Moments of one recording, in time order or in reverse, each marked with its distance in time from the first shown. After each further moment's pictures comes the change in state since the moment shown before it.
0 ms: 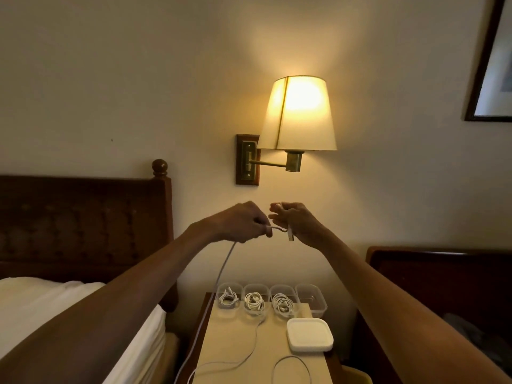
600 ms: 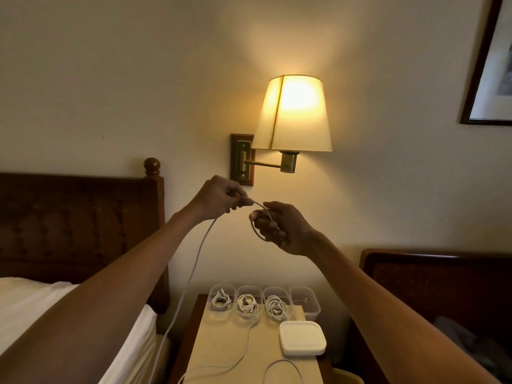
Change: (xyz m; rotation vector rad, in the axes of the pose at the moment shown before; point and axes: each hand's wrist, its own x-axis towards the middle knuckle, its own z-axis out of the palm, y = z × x) left_hand 0.034 -0.044 -0.029 -0.139 0.433 0.131; right_hand -0.020 -0.019 0.010 0.420 -0.421 0.193
